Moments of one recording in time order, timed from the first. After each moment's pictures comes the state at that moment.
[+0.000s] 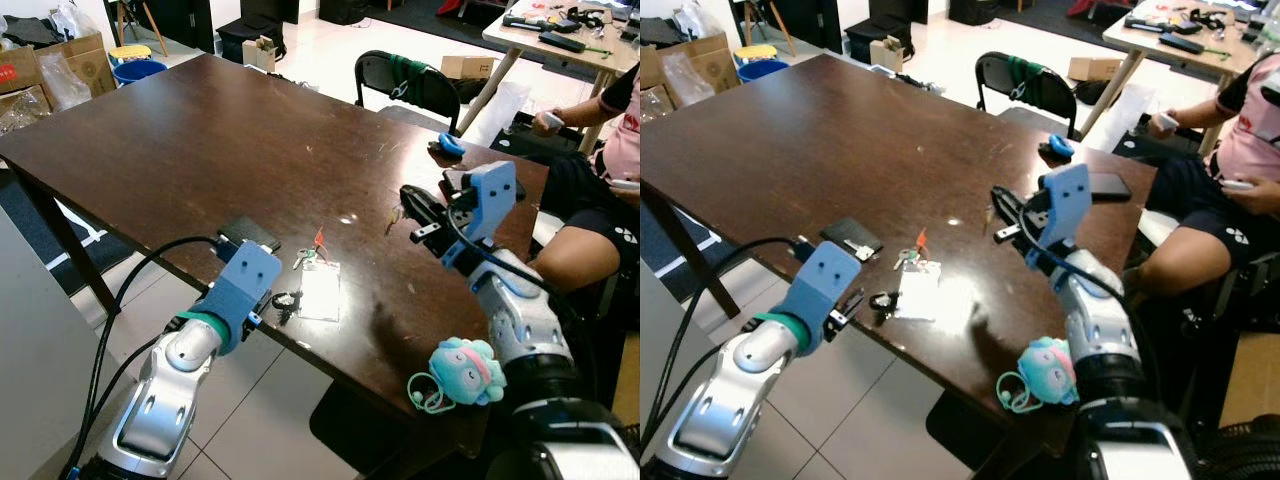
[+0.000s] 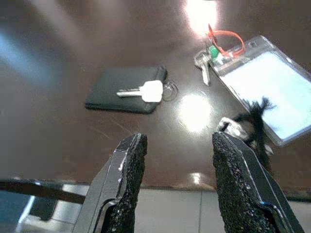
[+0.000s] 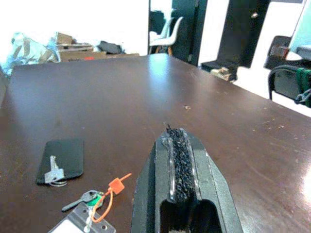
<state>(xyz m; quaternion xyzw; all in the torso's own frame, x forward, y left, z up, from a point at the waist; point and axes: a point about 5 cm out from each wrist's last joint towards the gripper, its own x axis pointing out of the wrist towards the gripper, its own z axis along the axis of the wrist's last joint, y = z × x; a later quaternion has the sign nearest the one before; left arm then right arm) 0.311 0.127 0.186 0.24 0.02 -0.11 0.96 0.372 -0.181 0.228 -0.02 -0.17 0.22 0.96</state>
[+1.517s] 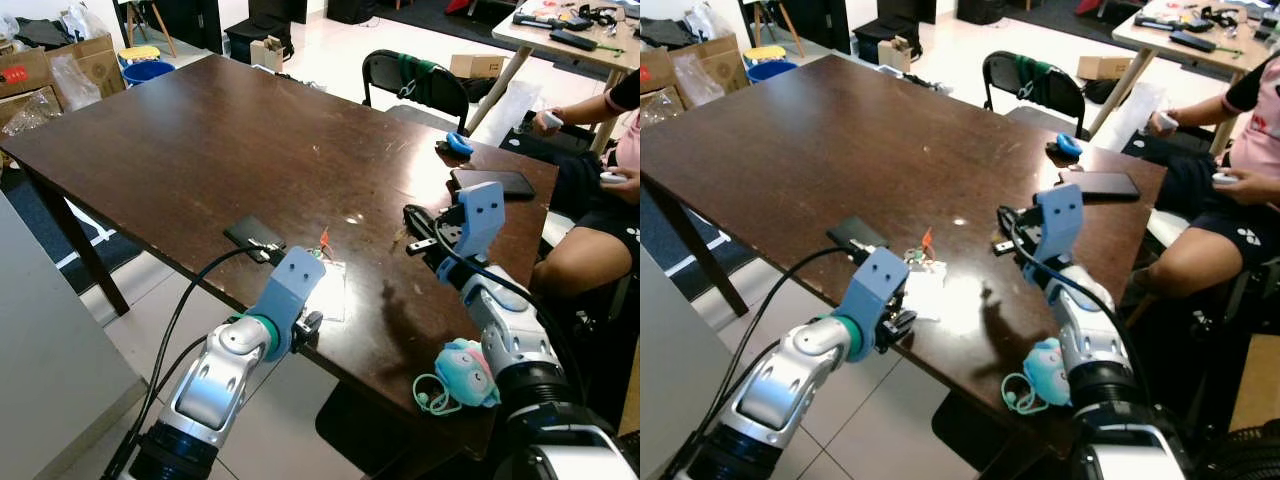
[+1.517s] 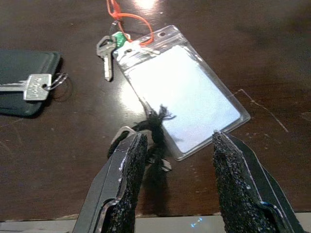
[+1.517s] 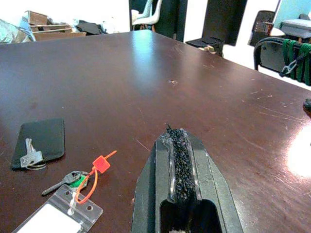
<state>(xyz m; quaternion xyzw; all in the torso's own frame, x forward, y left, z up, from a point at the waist) 0.326 0.069 0.160 0.17 0.12 -0.23 0.95 0.383 -0.184 0.216 -0.03 -0.13 0.18 0.97</state>
